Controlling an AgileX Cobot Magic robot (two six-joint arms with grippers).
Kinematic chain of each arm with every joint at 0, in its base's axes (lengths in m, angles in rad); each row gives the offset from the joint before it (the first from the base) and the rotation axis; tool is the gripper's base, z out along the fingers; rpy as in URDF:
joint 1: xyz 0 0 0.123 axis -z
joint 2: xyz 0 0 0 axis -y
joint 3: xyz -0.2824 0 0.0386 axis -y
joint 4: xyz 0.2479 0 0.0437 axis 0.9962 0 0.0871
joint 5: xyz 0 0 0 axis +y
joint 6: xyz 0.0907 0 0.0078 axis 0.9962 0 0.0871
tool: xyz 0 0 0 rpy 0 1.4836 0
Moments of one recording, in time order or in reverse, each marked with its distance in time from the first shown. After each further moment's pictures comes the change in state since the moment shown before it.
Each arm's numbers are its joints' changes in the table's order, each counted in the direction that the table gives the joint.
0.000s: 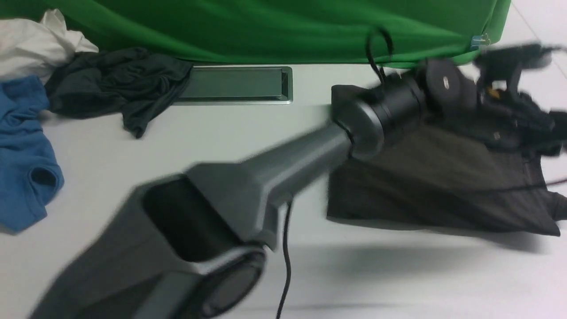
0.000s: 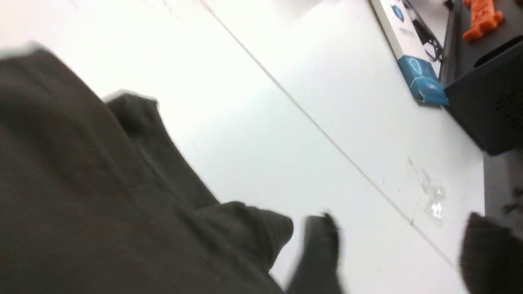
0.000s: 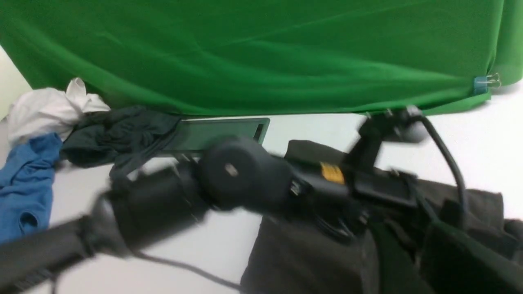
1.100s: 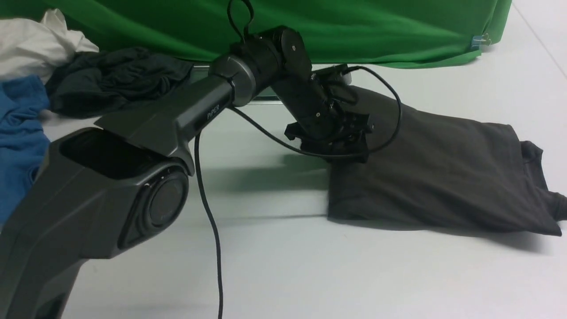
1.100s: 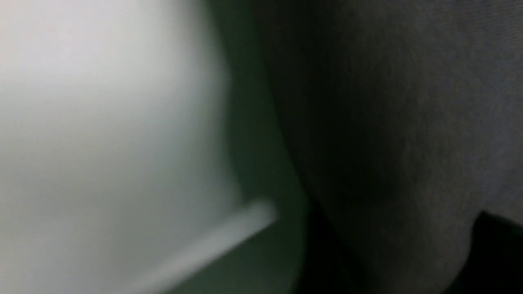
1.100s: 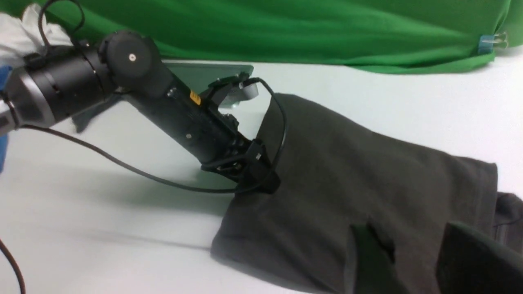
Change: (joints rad) right arm 0.000 -0.155 0.000 -0.002 0.004 -0.081; left arm -0.358 -0.057 -0.132 0.250 0.406 -0.193
